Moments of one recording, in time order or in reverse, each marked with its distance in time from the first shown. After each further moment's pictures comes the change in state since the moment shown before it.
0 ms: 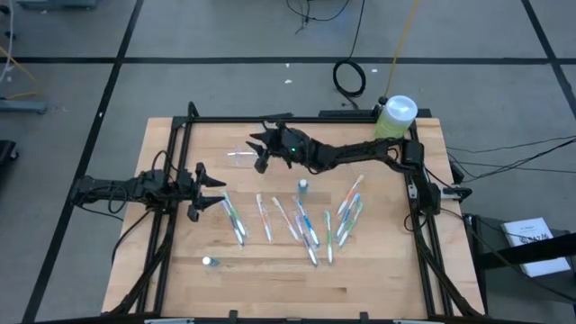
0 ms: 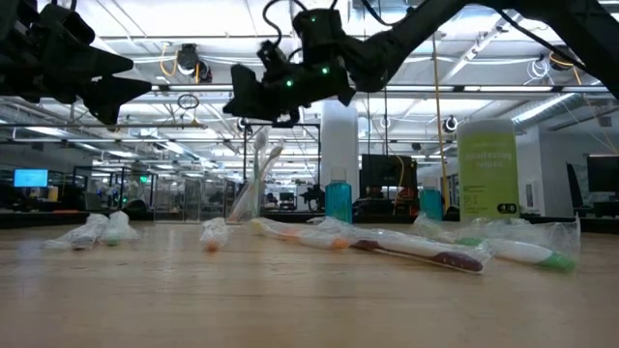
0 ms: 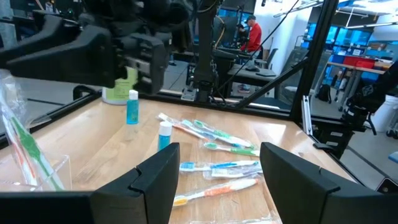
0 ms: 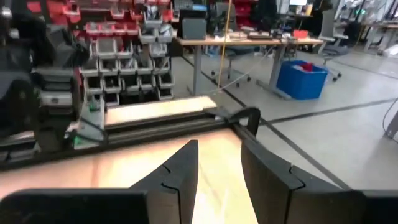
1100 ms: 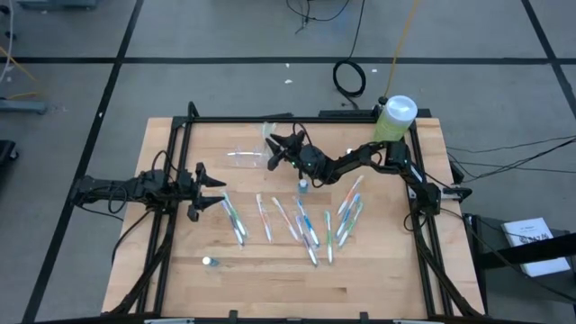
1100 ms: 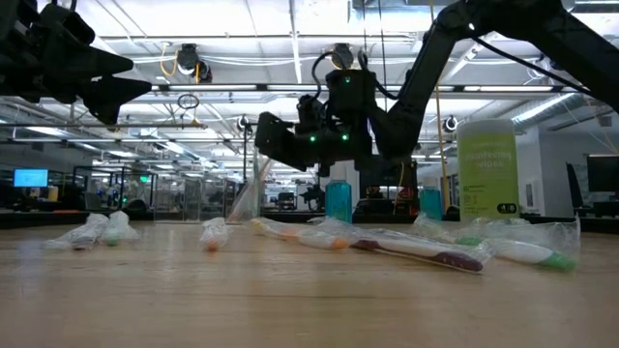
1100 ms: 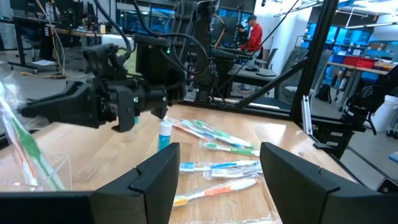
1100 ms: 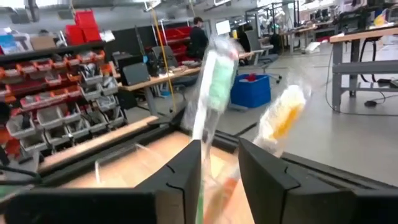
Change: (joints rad) left arm 0.000 0.000 0.000 0.000 0.000 0.000; right arm -0.017 0.149 -0.282 0.623 0.232 0.216
